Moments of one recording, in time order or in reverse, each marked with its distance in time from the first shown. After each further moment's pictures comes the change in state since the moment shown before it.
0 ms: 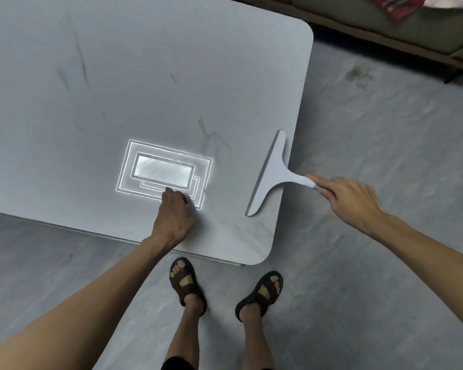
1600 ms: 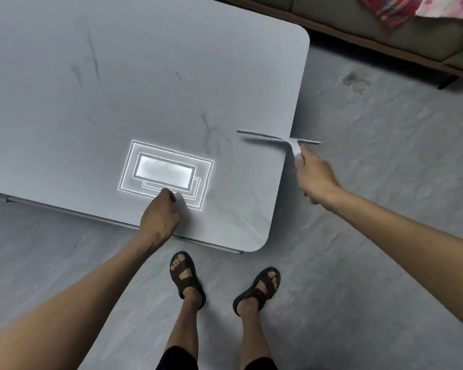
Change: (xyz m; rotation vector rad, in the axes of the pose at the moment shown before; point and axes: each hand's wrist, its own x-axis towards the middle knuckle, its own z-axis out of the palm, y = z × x) left_hand -0.038 -0.027 -0.008 -0.044 0.086 -0.044; right_hand 0.017 -0.088 -0.056 0.607 -0.096 0.482
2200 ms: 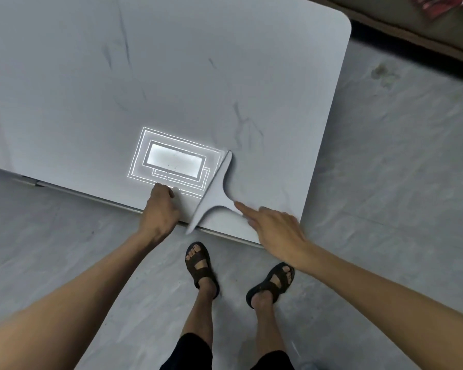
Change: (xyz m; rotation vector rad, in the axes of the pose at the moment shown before) left_hand 0.011 -0.072 -0.023 -0.049 0.019 -0.079; right_hand -0.081 -0.024 0.133 -0.401 -0.272 -0.588
